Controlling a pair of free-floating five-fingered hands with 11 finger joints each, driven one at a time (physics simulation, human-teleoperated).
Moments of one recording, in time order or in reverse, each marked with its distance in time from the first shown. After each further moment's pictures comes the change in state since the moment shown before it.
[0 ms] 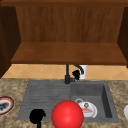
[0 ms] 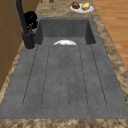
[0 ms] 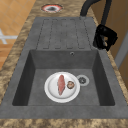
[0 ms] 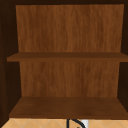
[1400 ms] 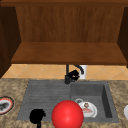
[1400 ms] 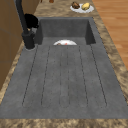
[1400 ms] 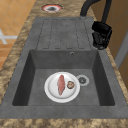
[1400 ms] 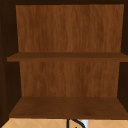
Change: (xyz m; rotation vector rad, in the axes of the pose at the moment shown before) left hand 0.000 0.000 0.000 0.000 0.000 0.000; right hand 0.063 -0.008 0.009 0.015 0.538 0.236
